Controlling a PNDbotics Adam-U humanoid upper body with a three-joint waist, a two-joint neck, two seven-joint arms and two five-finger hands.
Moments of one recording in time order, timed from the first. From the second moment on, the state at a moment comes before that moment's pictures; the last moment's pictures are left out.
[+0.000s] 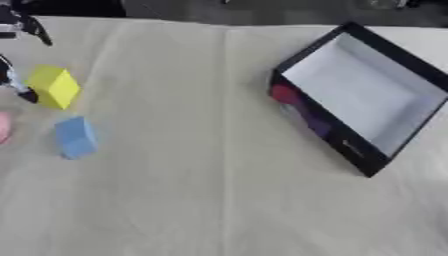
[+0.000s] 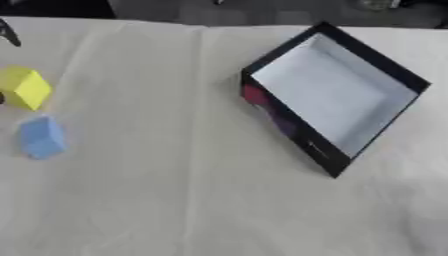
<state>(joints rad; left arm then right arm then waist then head) -1.05 0.80 -0.07 -0.81 -1.02 -0.52 -0.60 0.15 -0.43 -0.37 -1.98 -0.21 0.06 -0.45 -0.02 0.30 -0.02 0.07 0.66</state>
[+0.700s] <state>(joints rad) -1.05 0.77 -0.04 -0.74 -1.13 -0.54 -0.57 0.14 -0.41 -0.36 -1.98 -0.21 0.07 -0.44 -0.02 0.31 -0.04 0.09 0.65</state>
